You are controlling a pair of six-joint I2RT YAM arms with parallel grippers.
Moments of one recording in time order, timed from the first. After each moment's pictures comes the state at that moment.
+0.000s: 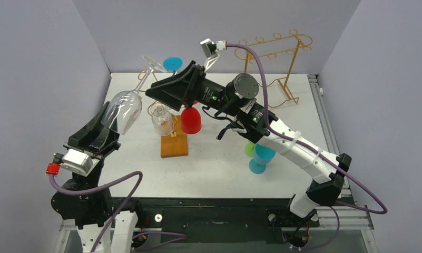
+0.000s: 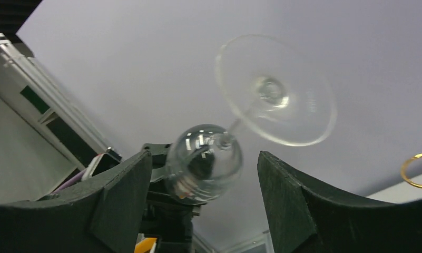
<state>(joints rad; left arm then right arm) 0.10 0.39 0.88 0.38 0.42 -0.16 0.99 1.57 1.80 0.19 -0.34 0.84</state>
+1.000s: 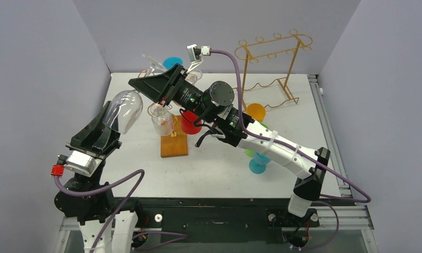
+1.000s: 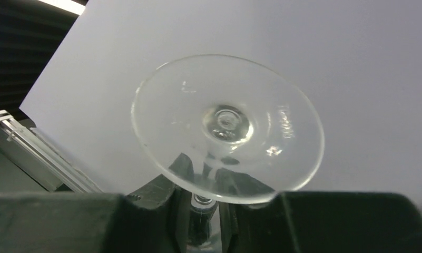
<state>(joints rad) 0.10 0.41 0.84 0.47 0.44 -0.14 1.11 1.72 1.88 0.31 -0.08 0.97</state>
